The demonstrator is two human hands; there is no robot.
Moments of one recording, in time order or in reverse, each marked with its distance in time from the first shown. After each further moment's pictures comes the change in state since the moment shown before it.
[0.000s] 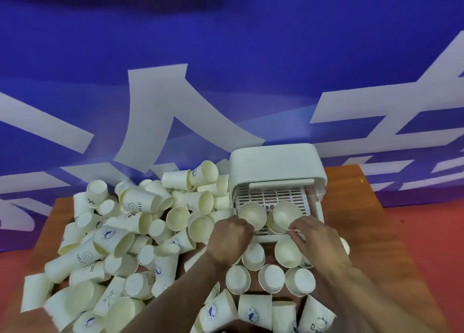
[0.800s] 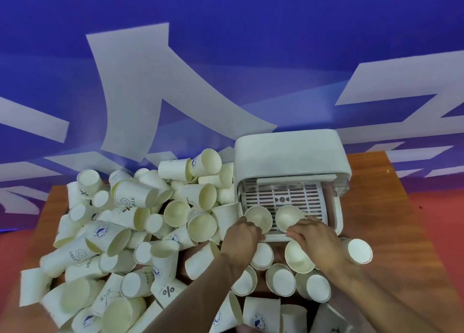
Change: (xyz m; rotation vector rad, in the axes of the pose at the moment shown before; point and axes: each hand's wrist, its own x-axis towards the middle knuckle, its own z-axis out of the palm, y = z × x) left_hand 0.022 -0.003 0.062 -0.011 -0.338 -0.187; right_hand 0.028 0.022 0.066 0.074 -0.358 0.055
